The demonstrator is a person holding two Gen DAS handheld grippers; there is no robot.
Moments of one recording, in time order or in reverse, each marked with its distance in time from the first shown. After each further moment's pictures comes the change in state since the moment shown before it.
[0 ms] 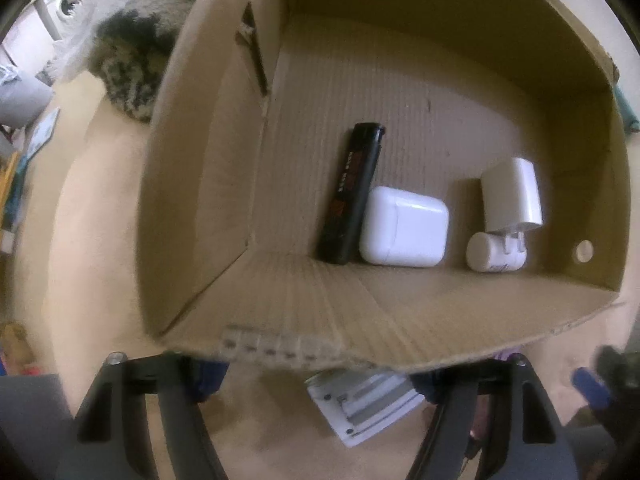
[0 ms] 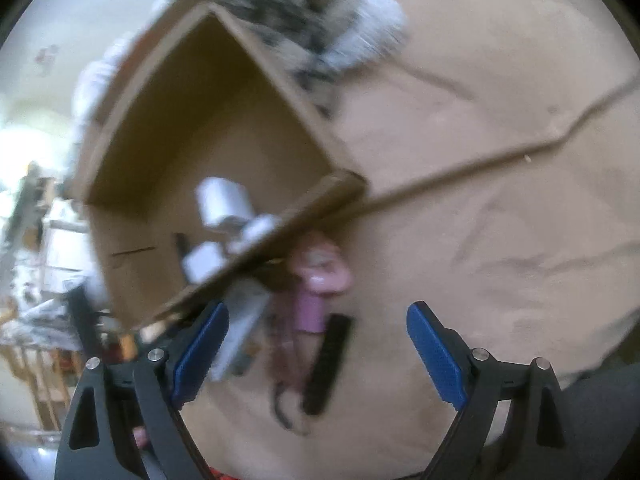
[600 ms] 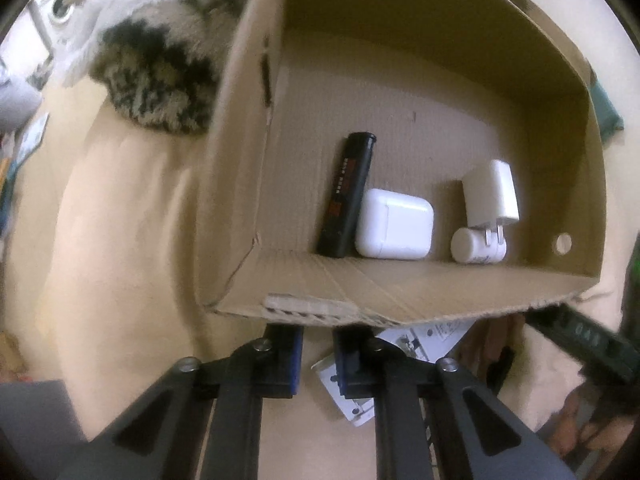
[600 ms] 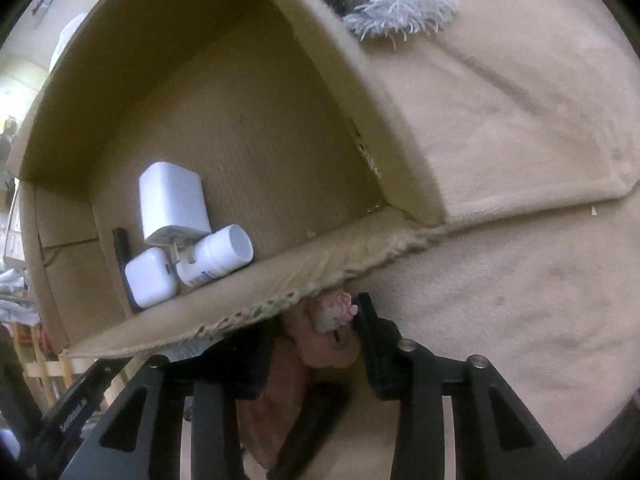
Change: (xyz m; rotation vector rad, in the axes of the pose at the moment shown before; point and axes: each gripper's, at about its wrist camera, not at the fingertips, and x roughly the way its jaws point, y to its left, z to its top) left arm -0.025 0.021 -0.008 -0.002 -0.022 -0.058; right arm 0.063 0.025 0.026 -0.124 0.023 -0.105
